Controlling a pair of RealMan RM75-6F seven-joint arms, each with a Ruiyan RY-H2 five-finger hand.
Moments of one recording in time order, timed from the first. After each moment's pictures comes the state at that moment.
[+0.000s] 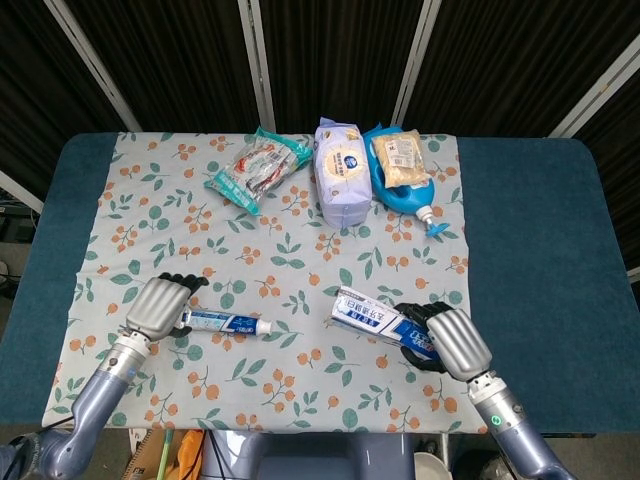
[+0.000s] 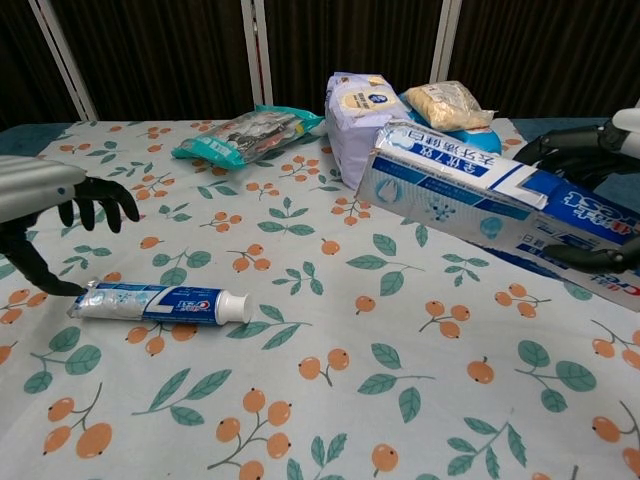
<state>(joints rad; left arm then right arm) -0.51 -1.38 -0.13 -1.71 1.21 1.02 0.57 0.40 -1.26 0.02 -1.87 -1.55 1.25 -0.05</state>
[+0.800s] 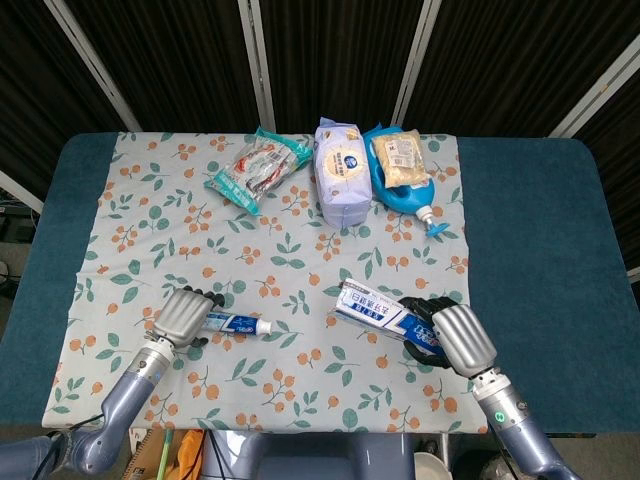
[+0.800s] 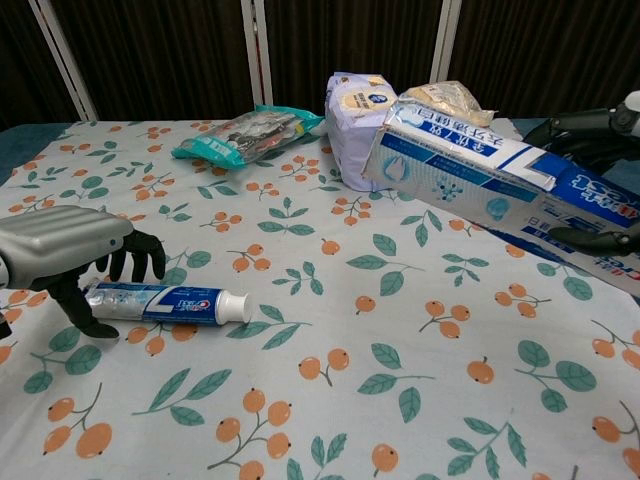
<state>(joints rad) -0.57 -1.50 -0.08 -1.61 1.12 1.01 0.63 0.39 -1.25 0.04 -1.86 -1.55 1.26 -0.03</state>
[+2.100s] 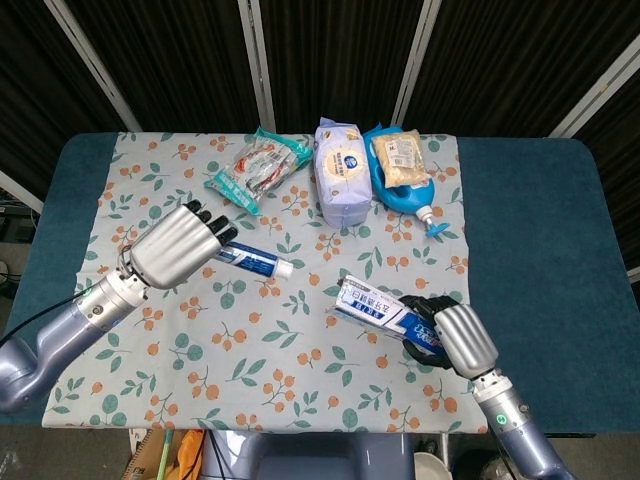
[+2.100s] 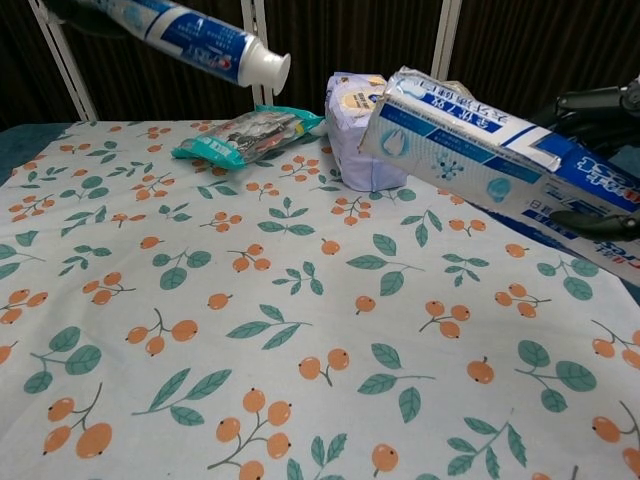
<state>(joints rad) -0.82 -0.98 -0.23 -1.74 1.69 1.07 0.34 0.37 -1.24 0.05 -1.91 -1.57 1.28 -0.01</state>
